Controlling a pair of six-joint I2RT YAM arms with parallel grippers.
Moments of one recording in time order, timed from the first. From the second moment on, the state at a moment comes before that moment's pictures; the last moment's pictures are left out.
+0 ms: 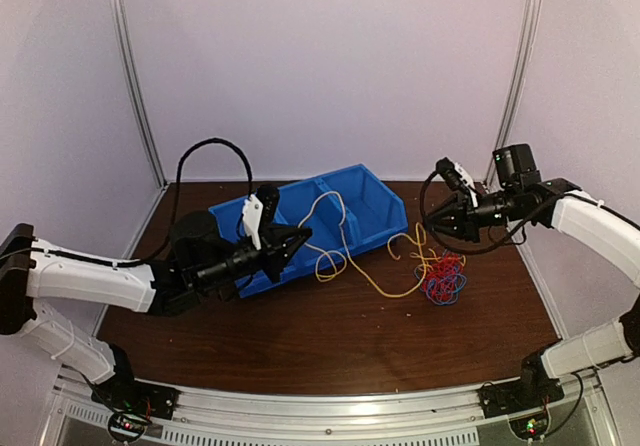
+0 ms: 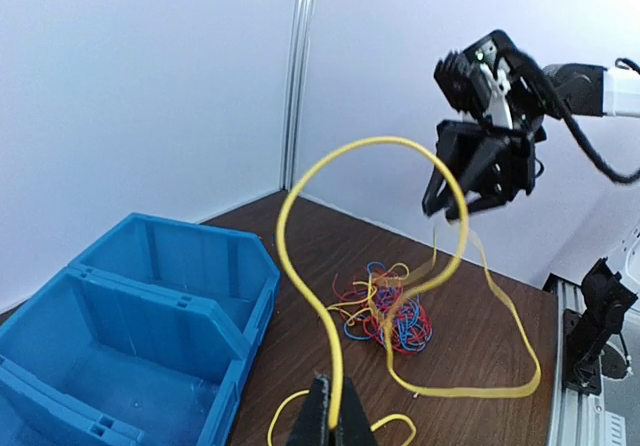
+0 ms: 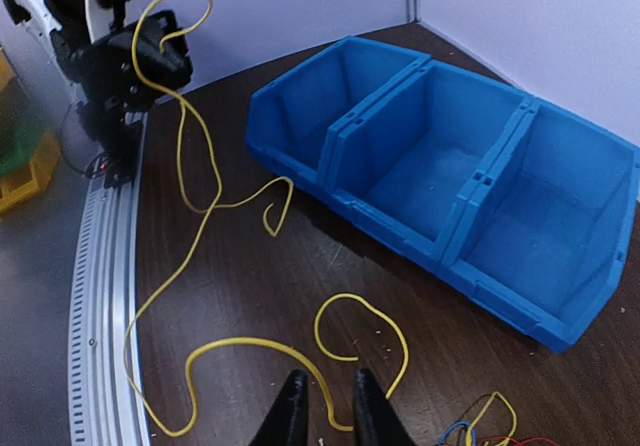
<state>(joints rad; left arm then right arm) -0.98 1.37 0.65 0.71 0.02 -0.12 0.25 1.25 1.06 -0.52 -0.89 -0.46</state>
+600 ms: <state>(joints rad) -0.98 1.27 0.99 0.36 -0.08 -0.06 0.27 1.30 0.88 -0.52 -0.91 -0.54</state>
